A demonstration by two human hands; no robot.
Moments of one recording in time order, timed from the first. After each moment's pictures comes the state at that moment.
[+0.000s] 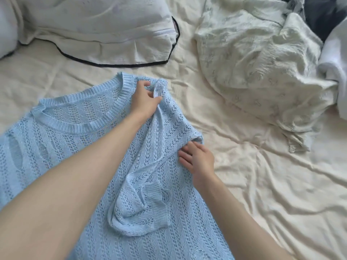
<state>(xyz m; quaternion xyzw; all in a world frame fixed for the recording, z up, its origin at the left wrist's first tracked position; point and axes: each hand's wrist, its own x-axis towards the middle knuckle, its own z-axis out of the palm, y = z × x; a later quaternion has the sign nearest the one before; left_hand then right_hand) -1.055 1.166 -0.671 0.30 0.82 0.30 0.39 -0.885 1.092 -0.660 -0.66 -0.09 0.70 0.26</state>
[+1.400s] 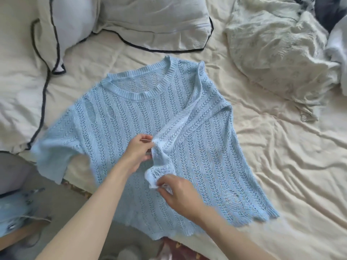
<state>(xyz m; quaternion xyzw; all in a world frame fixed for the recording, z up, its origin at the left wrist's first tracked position) -1.107 0.900 -0.631 0.07 0.76 0.34 0.56 -0.927 0.871 -0.601 -0.37 -0.77 0.52 0.01</state>
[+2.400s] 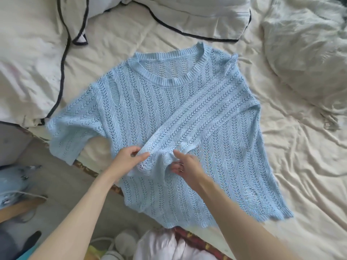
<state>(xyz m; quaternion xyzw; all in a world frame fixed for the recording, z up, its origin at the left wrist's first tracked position) -1.185 0.797 -0.646 0.25 0.78 0.22 0.54 -1.007 0.883 -0.633 -0.62 -0.18 0.76 0.04</state>
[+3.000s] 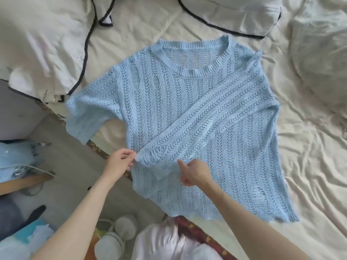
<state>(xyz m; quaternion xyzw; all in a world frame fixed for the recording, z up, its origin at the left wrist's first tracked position) -1.192 0.721 -0.660 0.07 0.83 0.29 0.47 -1.000 0.852 -0.631 -0.58 -0.57 0.51 -0.26</state>
